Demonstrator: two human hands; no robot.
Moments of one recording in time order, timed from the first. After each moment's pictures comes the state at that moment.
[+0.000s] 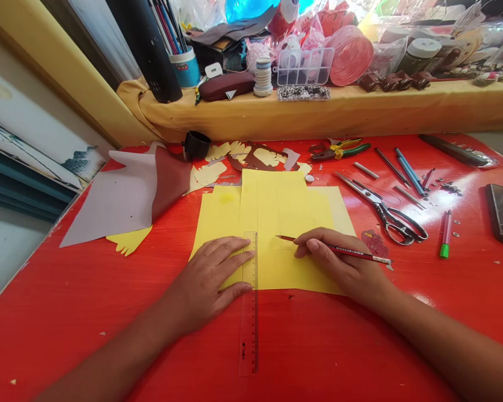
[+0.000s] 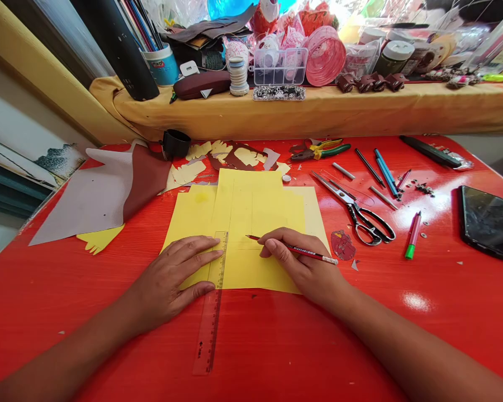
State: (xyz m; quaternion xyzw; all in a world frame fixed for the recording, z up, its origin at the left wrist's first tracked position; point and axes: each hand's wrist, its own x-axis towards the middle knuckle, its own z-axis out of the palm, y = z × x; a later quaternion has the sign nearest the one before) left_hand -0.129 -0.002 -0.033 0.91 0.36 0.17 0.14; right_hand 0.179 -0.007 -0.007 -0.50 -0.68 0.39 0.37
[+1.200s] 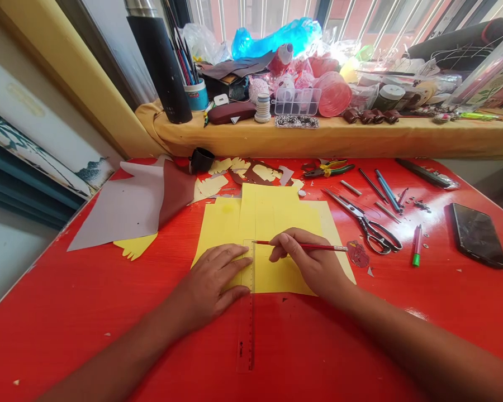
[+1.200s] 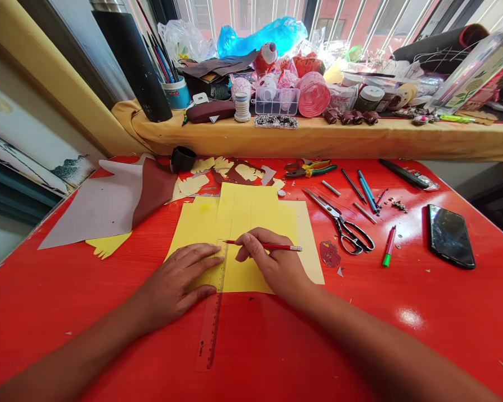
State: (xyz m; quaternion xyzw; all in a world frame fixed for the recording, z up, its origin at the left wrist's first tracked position) left_hand -0.129 -0.001 -0.033 0.91 0.35 0.17 0.16; right_hand 0.138 0.001 0.002 -0.48 -0.63 0.44 0.42
